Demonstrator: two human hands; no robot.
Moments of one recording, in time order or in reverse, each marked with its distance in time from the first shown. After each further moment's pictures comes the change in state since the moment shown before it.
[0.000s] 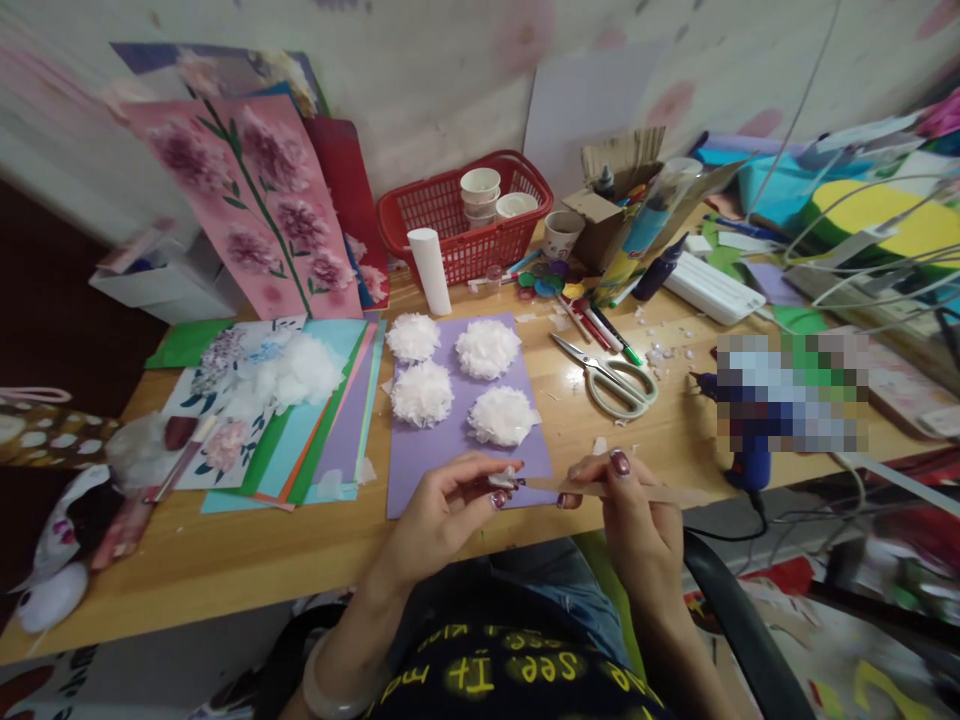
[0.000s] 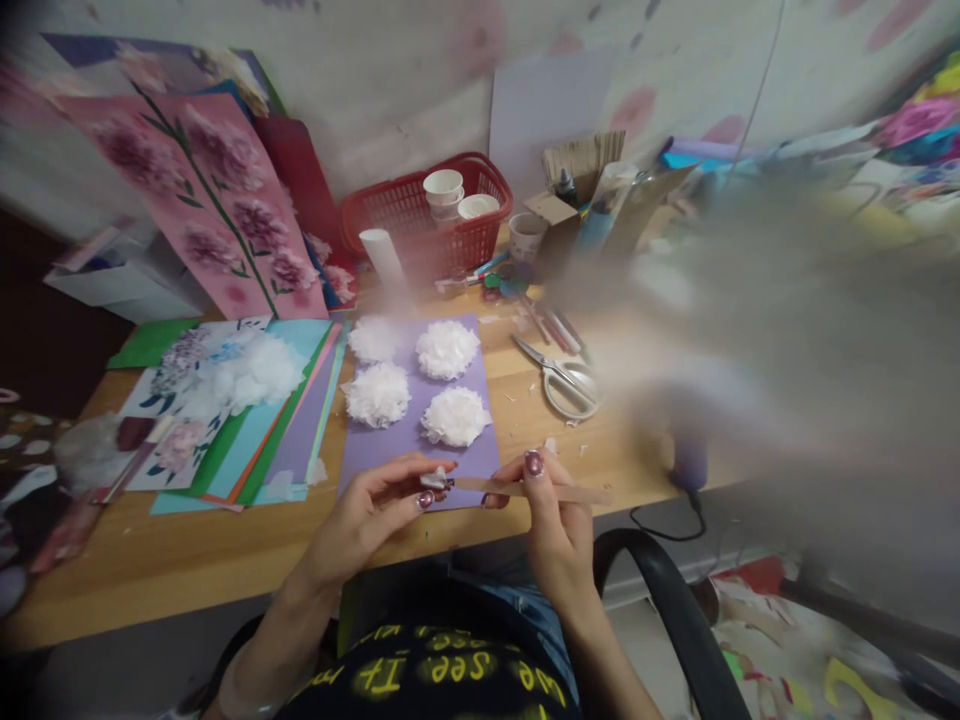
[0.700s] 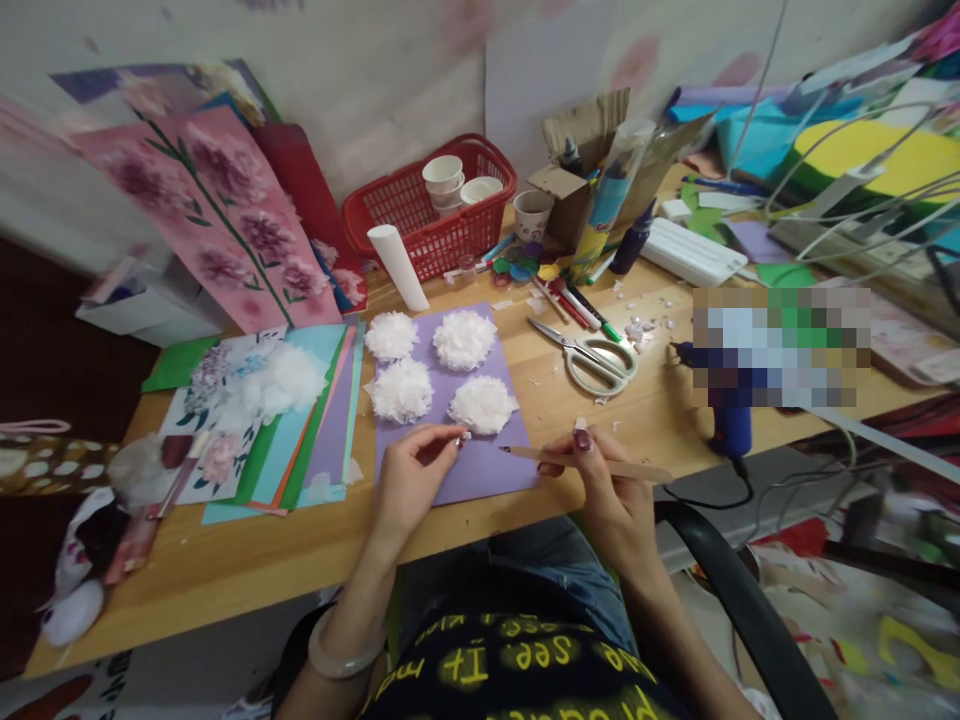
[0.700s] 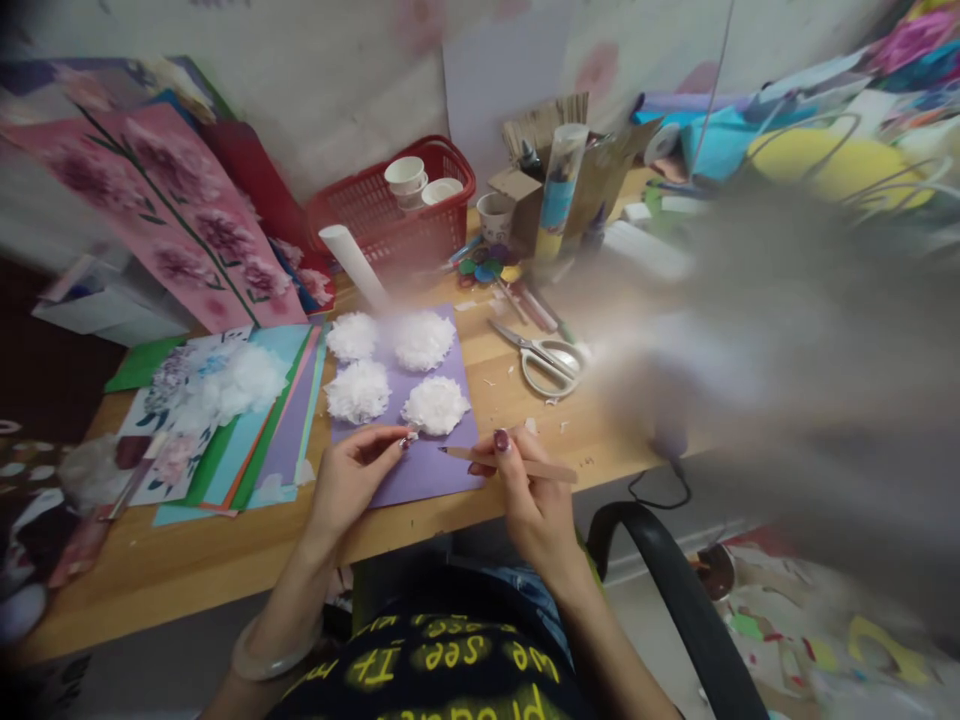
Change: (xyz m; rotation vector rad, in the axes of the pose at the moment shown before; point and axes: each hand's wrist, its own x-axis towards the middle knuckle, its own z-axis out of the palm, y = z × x) left_hand 0.027 -0.022 -0.011 0.459 0.365 0.108; right_hand 0.003 0.010 -0.012 -0.137 0.001 -0.063
